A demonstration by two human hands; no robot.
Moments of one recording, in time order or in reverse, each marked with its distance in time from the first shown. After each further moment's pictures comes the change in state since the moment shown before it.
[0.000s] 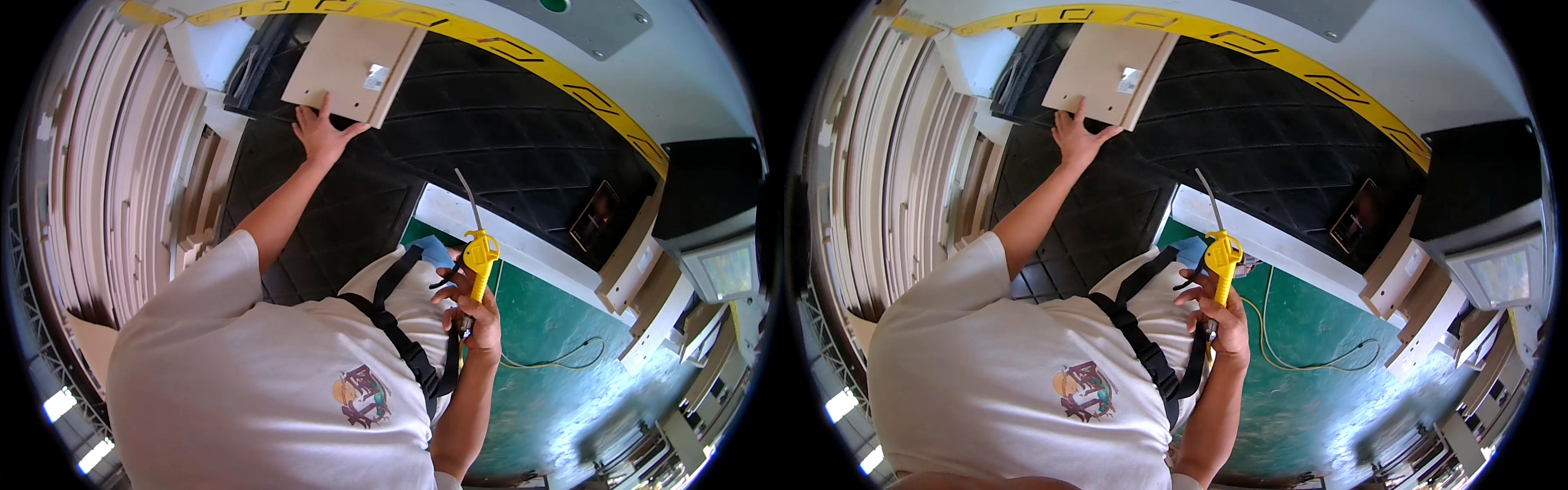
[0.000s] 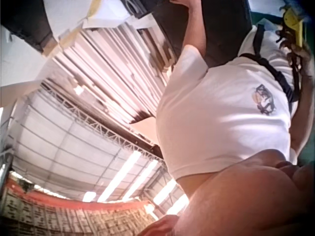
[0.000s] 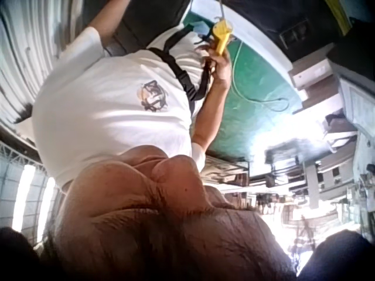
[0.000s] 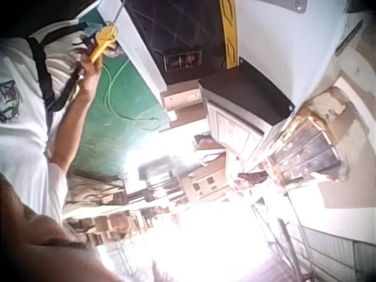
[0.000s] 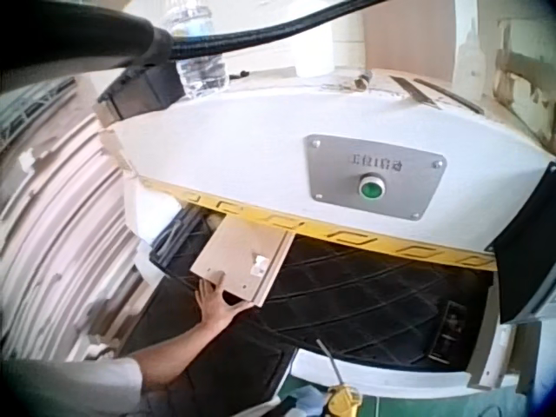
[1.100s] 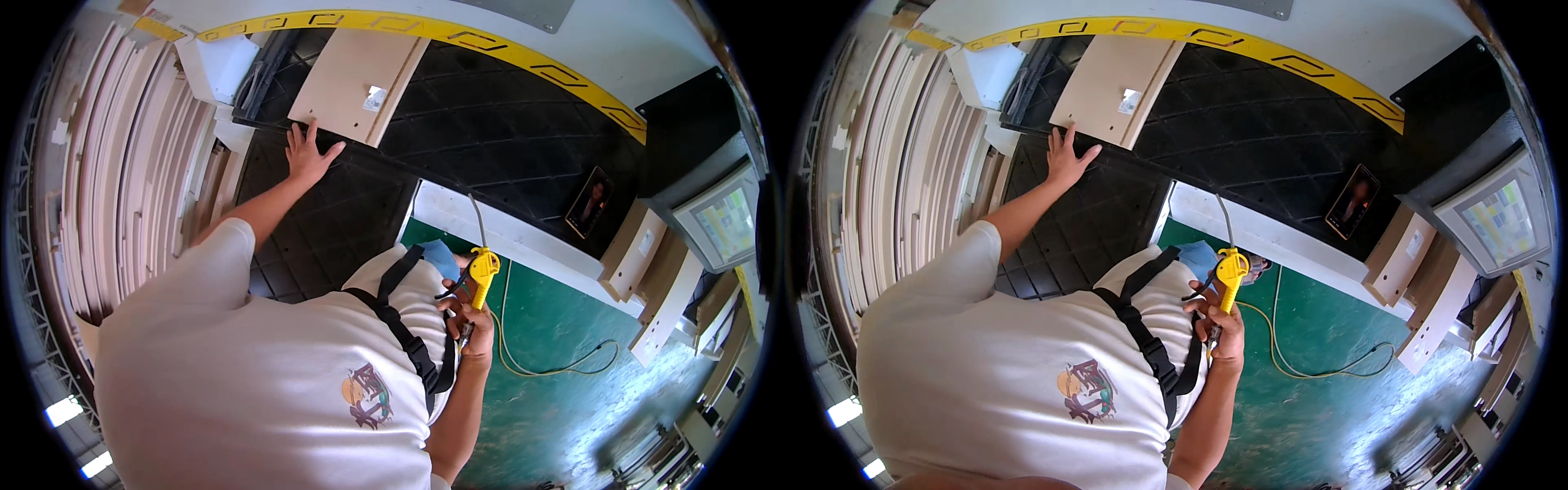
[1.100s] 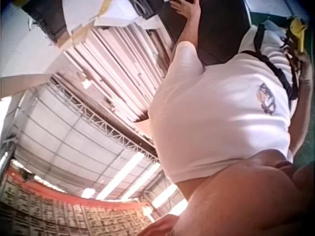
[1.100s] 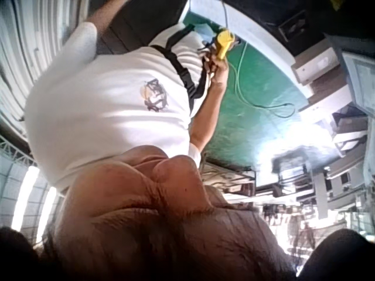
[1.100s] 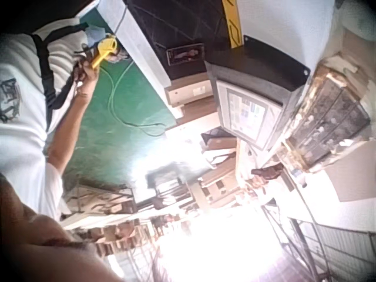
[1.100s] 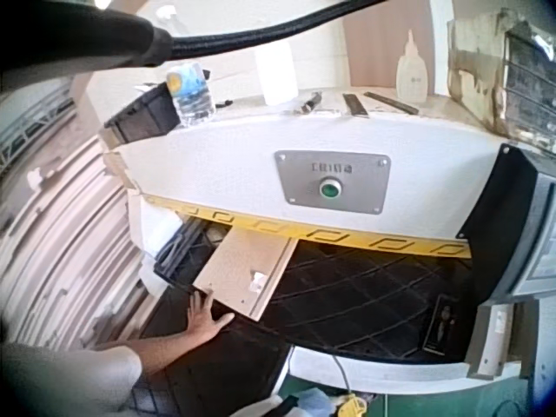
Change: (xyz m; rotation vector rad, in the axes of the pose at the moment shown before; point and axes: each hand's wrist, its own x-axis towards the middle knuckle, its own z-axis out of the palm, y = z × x) left_hand -0.023 -0.038 -0.035 0.057 -0.268 0.019; right_hand -0.031 0.044 -0.050 0.179 0.051 -0.057
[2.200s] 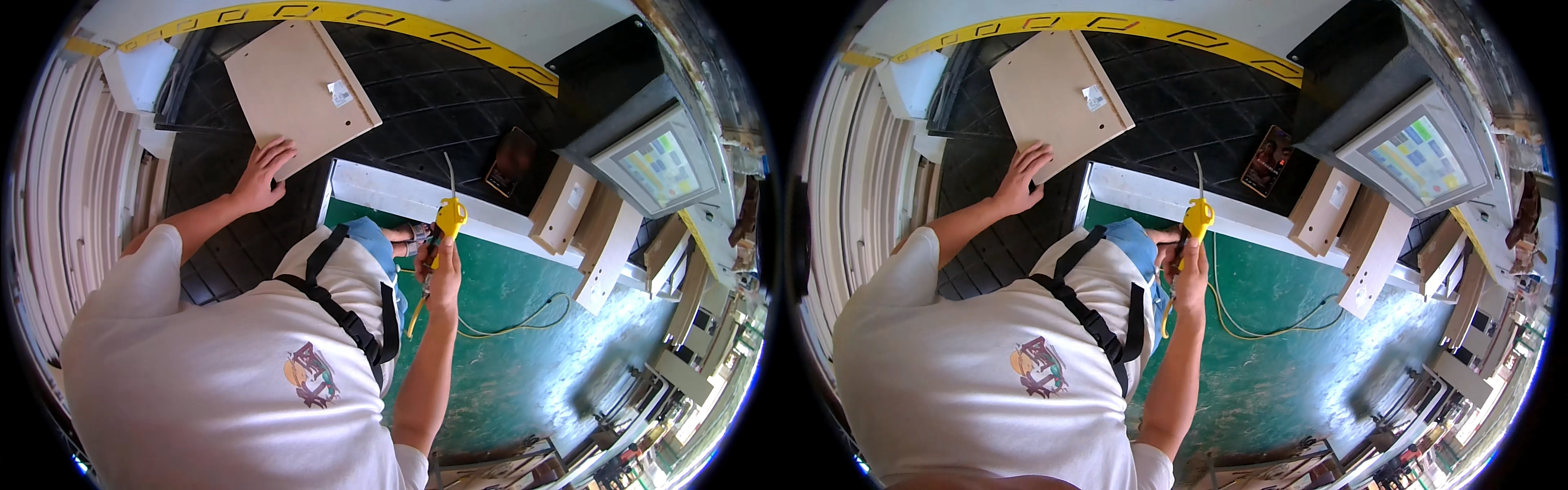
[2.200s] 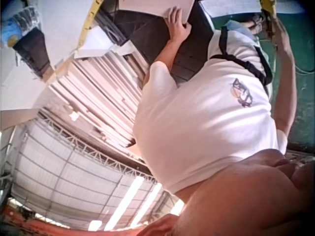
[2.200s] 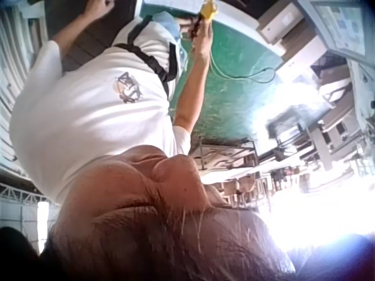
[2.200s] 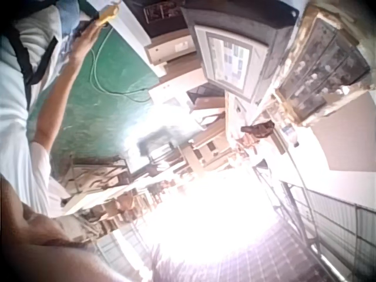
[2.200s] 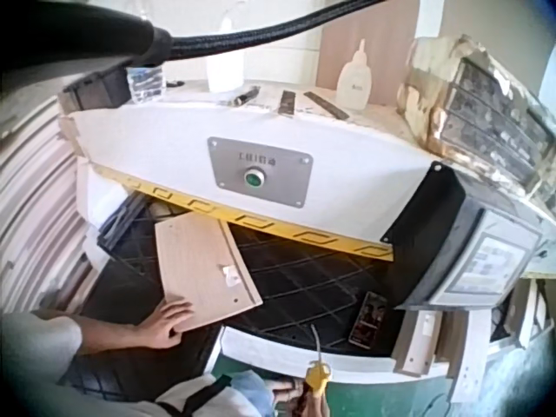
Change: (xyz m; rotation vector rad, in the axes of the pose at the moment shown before) left_hand -0.069 0.077 -0.036 -0.202 -0.144 0.839; right_hand 0.008 -0.061 0.007 -0.508 0.404 -0.236
